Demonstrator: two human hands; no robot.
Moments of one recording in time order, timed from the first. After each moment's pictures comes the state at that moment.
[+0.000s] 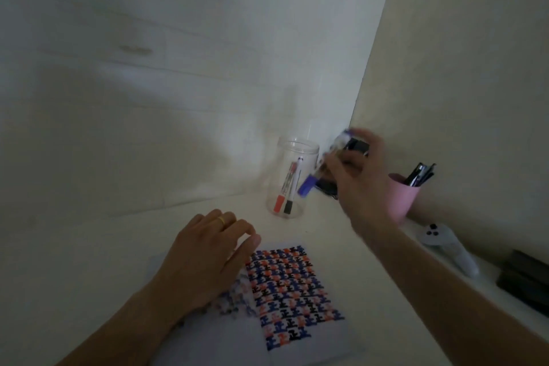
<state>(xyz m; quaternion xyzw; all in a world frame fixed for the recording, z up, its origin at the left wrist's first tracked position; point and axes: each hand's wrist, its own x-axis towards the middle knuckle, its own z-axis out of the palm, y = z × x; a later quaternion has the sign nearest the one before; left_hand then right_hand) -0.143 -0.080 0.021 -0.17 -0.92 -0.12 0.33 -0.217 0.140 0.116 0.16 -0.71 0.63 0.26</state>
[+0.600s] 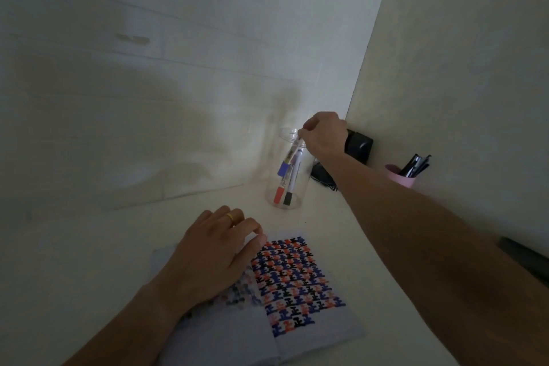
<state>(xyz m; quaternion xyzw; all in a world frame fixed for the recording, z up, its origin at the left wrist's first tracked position) -0.146 -0.083 0.016 -0.20 -0.93 -0.12 0.29 -0.345 0.097 0.147 0.05 -0.89 0.33 0.31</state>
